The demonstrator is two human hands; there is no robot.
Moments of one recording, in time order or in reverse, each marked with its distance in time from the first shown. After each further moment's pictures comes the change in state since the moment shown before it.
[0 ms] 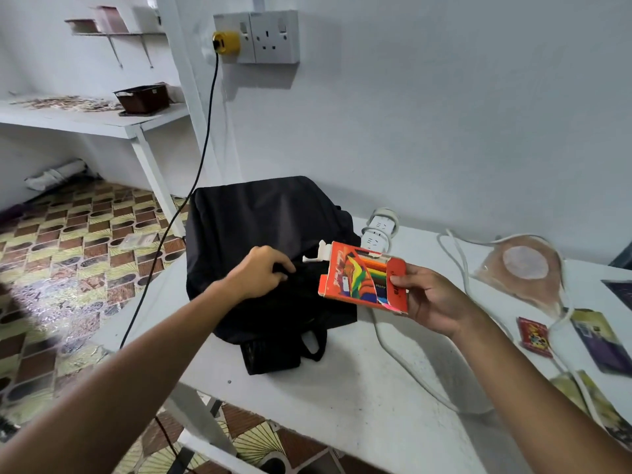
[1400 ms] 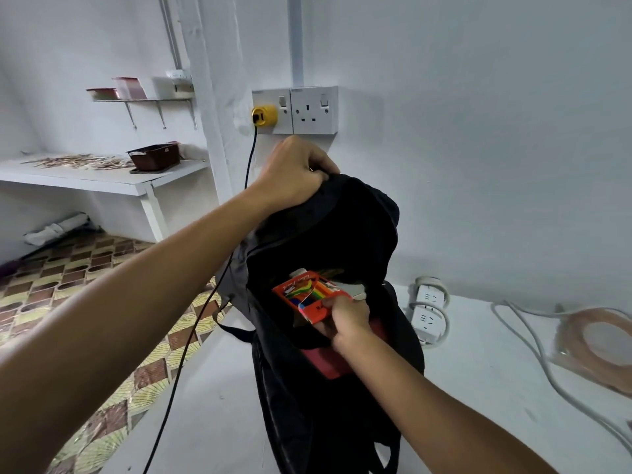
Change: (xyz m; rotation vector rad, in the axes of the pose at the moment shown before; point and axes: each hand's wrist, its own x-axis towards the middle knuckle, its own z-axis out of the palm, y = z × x) left_hand 0.116 0.046 -0.212 -0.124 0.465 0.295; right_hand 0.188 0.009 0.179 0.203 0.583 -0.058
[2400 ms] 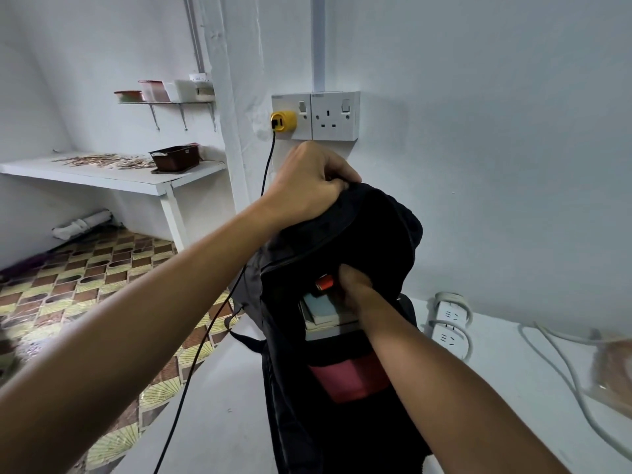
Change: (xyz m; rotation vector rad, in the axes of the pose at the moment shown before) left_hand -0.008 0.007 -0.007 -0.023 0.034 0.019; right_hand 0.091 -0.036 0.051 -0.316 -0.020 0.023
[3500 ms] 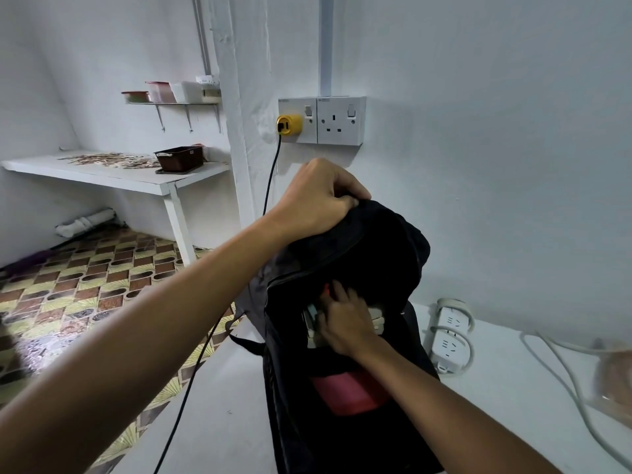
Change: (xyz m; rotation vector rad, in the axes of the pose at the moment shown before) left_hand -0.008 -0.002 0.008 -0.091 -0.056 -0.044; right_hand -0.027 0.054 -0.028 -1.537 0.025 -0.970
